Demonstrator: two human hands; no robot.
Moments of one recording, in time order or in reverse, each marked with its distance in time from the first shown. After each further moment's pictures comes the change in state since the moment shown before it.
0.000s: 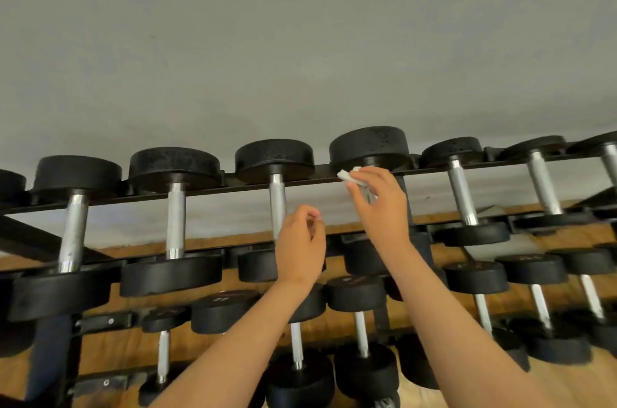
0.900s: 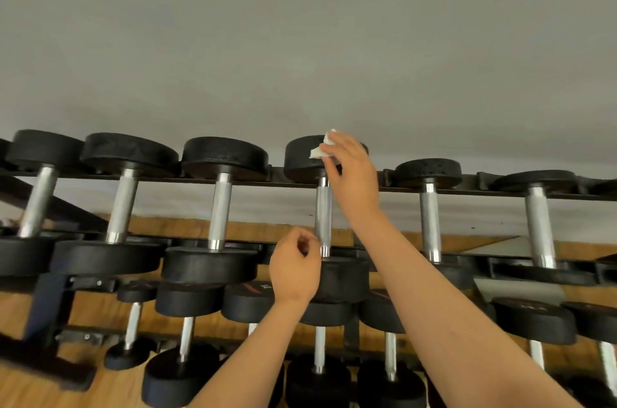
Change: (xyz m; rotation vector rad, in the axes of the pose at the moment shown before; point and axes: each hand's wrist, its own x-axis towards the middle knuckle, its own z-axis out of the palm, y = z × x) left_hand -0.007 0.054 0.137 -0.030 0.231 -0.252; right_hand 0.104 0.090 -0.018 0.058 -0.112 -0.308
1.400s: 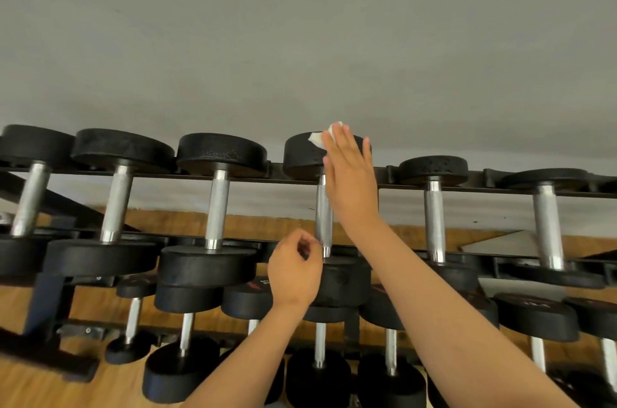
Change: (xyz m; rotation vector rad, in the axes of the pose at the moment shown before) left_hand 0.002 0.000 -0.001 0.026 -0.030 0.014; right_hand -0.007 0.004 0.010 -0.338 -0.124 -0.056
